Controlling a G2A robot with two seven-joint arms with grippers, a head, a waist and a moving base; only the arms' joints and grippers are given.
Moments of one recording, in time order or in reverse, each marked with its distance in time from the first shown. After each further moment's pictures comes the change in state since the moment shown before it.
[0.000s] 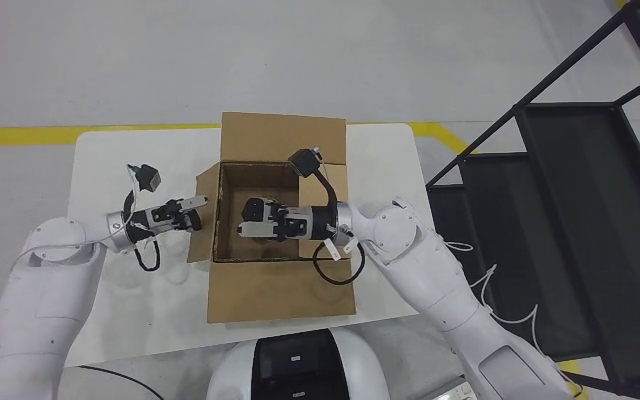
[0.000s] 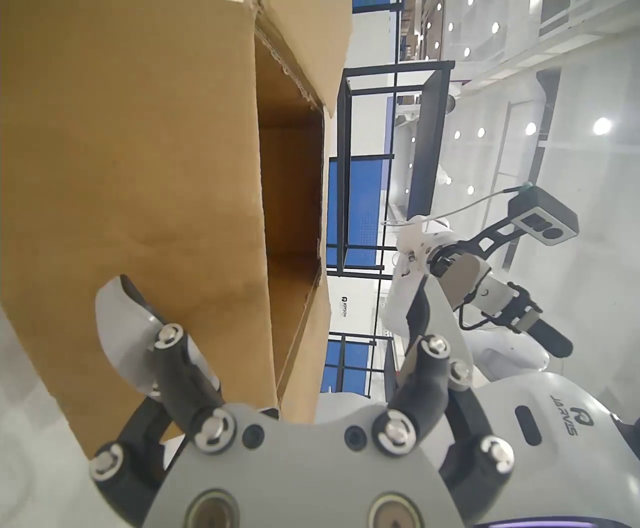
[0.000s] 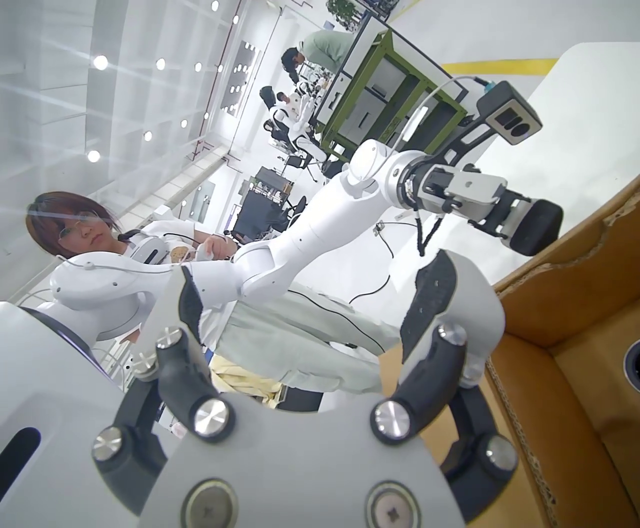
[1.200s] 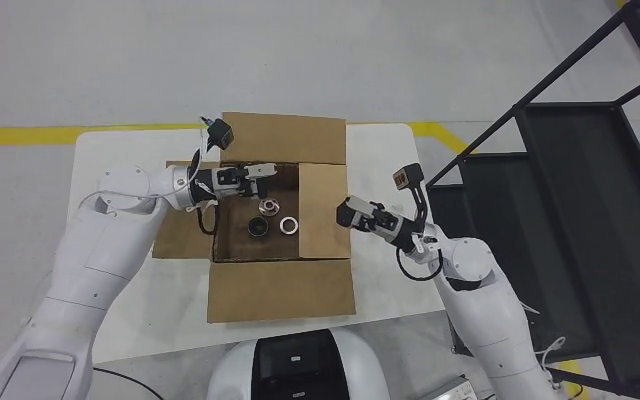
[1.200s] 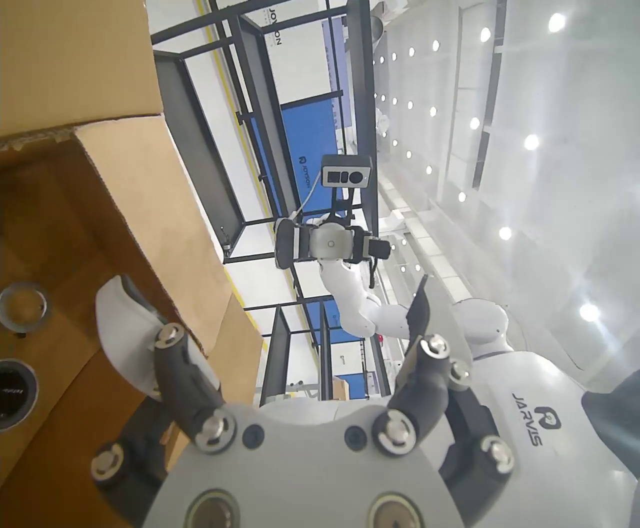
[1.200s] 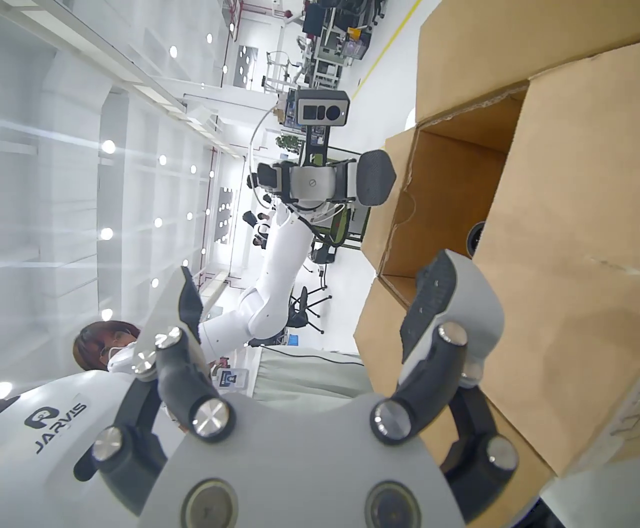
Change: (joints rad) left arm -0.310 -0.128 0.390 -0.017 -0.138 0.023 0.113; right arm -0.406 0.098 0.436 -0.113 0.156 0.124 -0.006
